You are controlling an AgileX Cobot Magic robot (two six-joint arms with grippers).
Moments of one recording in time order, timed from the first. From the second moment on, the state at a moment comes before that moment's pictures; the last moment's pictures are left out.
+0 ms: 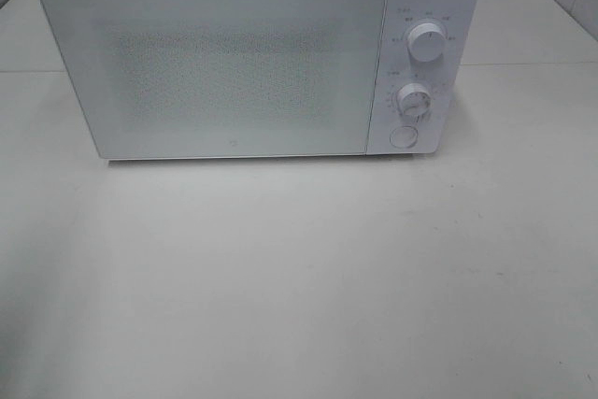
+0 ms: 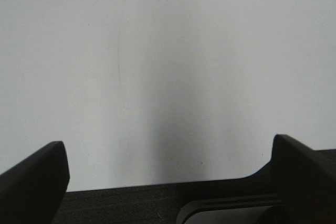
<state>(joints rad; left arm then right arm) -0.17 0.60 -0.52 0.00 1.01 -0.11 0.14 0.00 -0.50 -0.07 1.04 0.05</state>
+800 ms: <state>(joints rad) -0.16 0.44 -0.50 0.00 1.04 -0.08 0.14 0.00 -0.50 -0.07 1.04 0.05</state>
